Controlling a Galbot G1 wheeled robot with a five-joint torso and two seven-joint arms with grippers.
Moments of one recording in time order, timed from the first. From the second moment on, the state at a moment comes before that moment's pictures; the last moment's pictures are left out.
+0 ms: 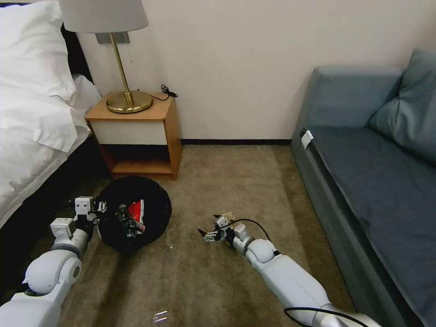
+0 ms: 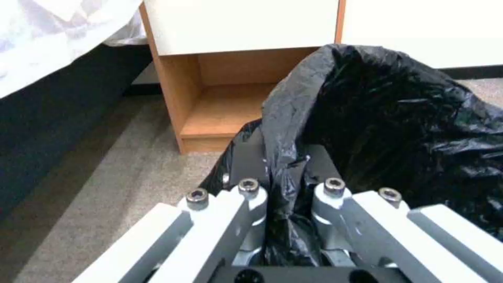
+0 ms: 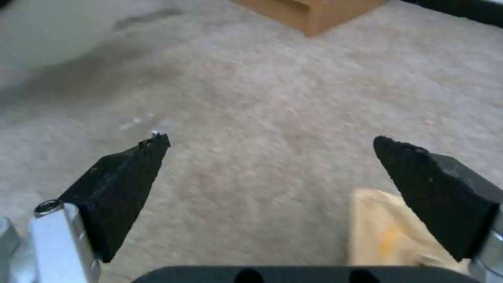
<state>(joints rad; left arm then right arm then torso) 1.36 -0.97 -0.66 -1.81 -0.53 0.17 -0.06 -0.72 1.35 -0.16 0.94 0.26 0.12 -0.31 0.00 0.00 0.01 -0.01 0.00</state>
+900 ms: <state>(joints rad) 1.43 -1.03 -0.69 -1.84 -0.47 0.15 -0.05 -0.66 1.39 -0.06 0.65 0.19 0.18 -0.37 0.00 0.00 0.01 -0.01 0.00</state>
